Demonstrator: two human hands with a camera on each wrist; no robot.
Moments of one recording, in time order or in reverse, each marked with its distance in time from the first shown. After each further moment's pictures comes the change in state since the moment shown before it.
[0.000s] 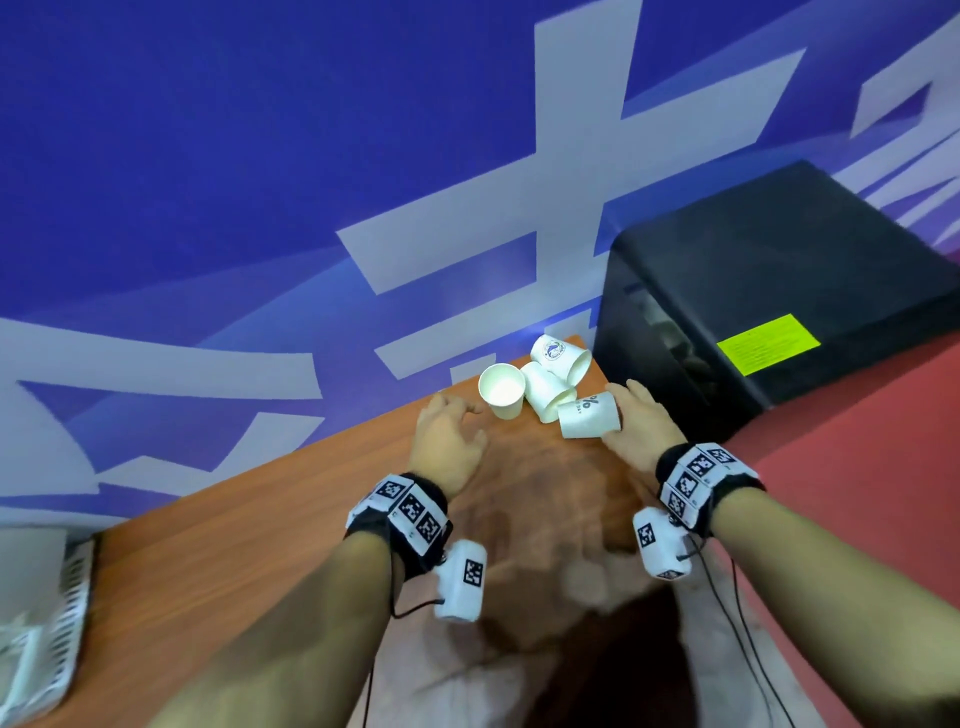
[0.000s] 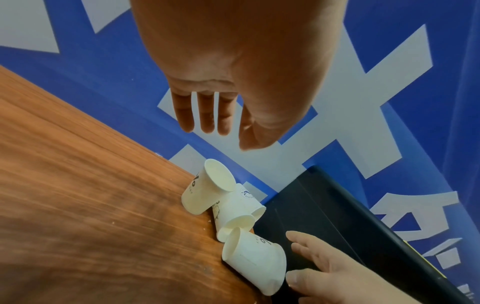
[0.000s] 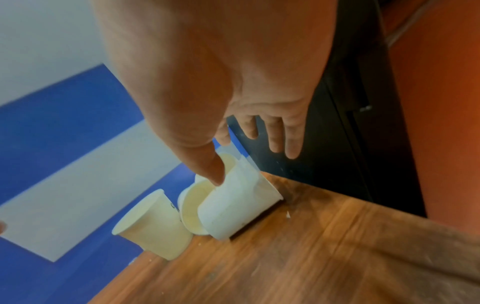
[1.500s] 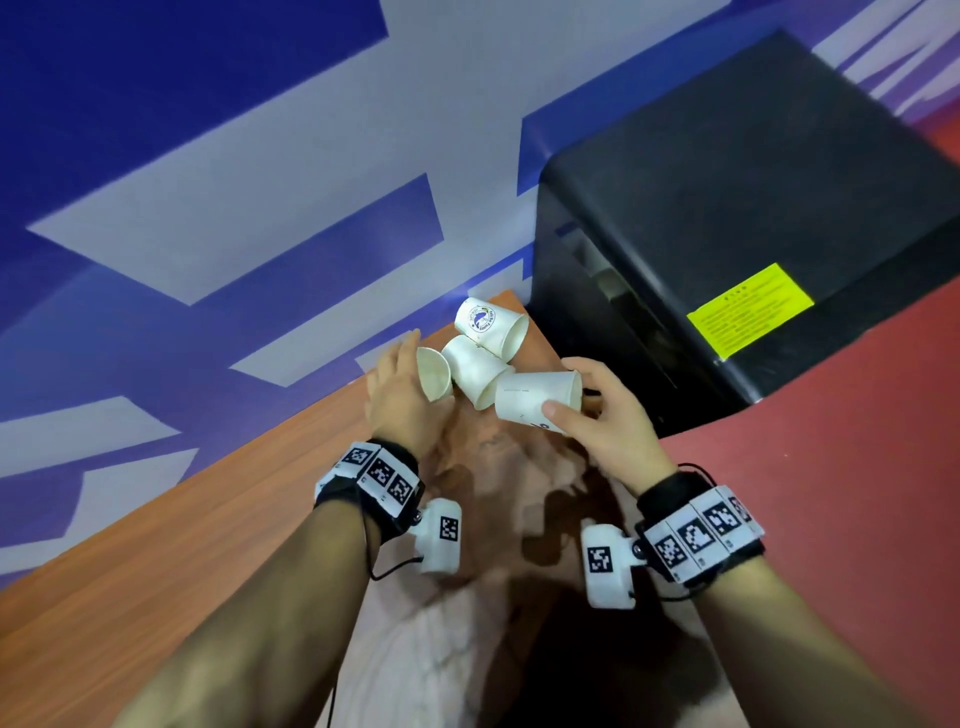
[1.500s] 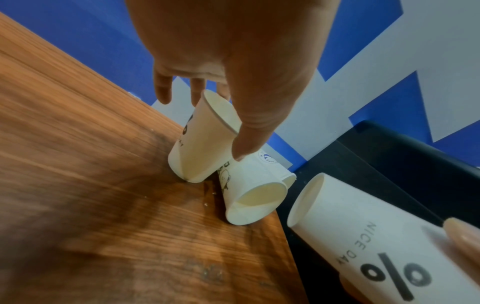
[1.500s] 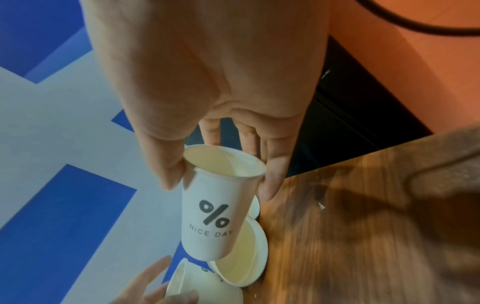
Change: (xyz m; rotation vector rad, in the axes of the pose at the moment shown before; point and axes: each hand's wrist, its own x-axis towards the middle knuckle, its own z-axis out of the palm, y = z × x) left_hand 0.106 -0.014 0.091 0.079 -0.001 -0.065; right_hand 0.000 0.019 0.014 0.789 0.211 -0.006
